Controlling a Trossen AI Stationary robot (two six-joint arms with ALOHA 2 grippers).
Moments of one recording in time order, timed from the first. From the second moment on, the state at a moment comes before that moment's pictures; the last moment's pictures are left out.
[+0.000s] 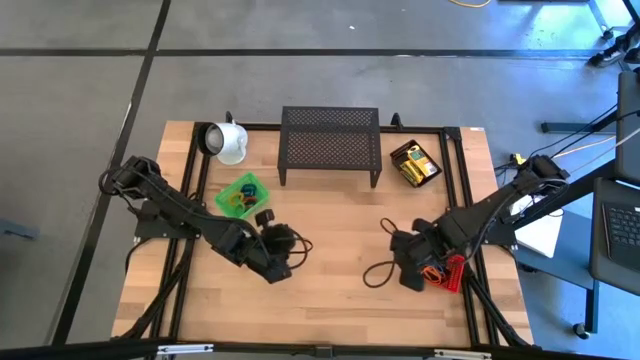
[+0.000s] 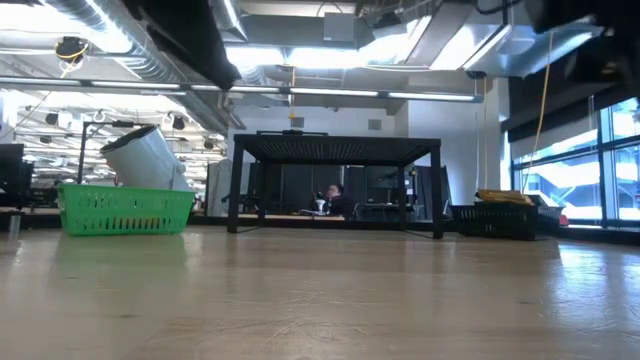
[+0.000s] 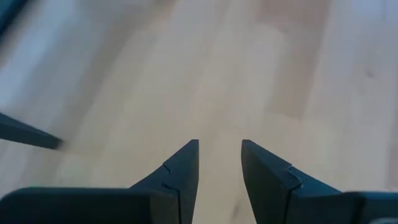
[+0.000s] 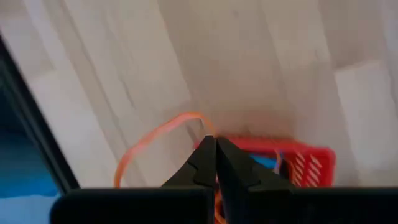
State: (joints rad) left arm -0.50 1.57 1.19 -0.76 -0.59 -0.70; right arm 0.57 1.39 1.05 -1.04 0.00 0.91
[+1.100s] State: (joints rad) left arm -0.50 1.57 1.19 -0.76 -0.39 -0.70; right arm 0.64 1.39 0.90 -1.31 -0.20 1.18
